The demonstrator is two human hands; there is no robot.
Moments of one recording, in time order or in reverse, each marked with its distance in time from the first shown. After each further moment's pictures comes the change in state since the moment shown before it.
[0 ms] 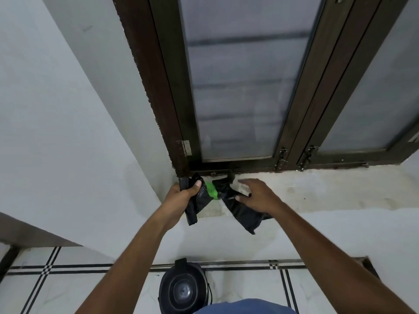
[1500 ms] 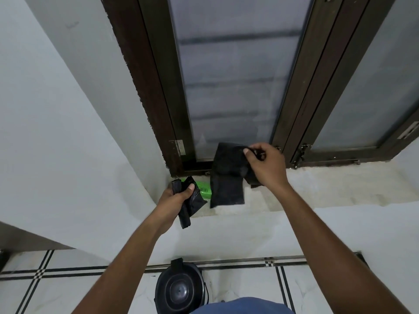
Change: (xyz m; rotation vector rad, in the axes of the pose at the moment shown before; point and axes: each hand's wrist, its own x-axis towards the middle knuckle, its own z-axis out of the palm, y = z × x) left_hand 0.001 -0.012 -0.005 0.017 0.015 -0.017; right_hand -0.011 -0.042 -0.073 0.441 0.645 -0.041
